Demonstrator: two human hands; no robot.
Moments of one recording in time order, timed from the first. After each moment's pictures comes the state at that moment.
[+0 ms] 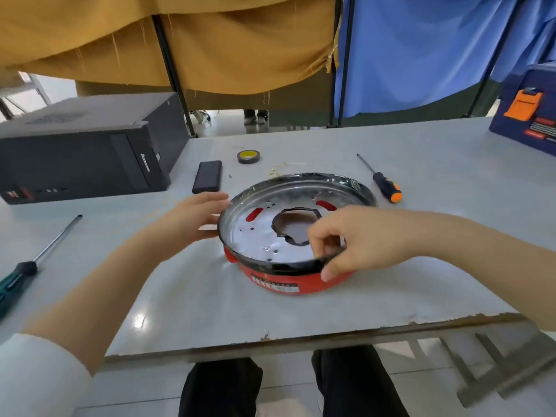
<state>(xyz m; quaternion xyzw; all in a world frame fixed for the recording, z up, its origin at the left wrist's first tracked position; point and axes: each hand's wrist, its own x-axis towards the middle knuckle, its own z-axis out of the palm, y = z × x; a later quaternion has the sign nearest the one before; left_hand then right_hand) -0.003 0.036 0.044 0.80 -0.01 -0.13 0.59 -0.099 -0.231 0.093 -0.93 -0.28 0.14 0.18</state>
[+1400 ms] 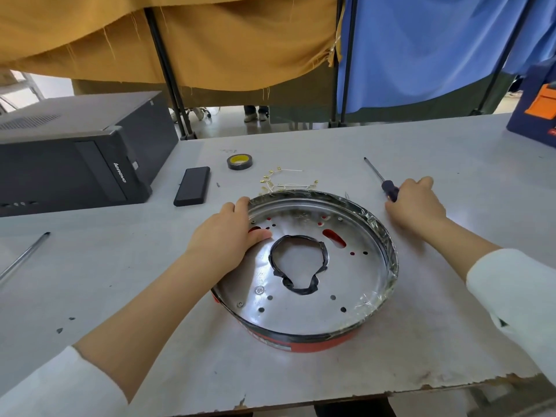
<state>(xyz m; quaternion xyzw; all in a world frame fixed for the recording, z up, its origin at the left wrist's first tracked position) 0.021 -0.047 0.028 0.99 -0.12 0.06 0.06 0.050 -0.368 0.001 -0.95 0.25 -0.11 0.17</state>
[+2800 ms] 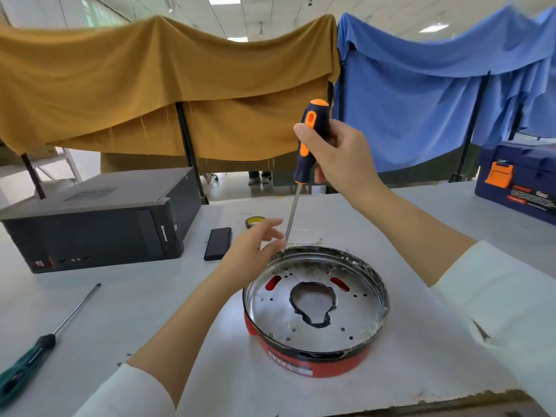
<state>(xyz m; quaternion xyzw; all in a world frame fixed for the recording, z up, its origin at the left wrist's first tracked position) -0.002 -0.033 0.095 0.88 -0.25 0.10 0.38 -0.024 -0.207 0.209 -0.73 -0.17 -0.35 0.55</state>
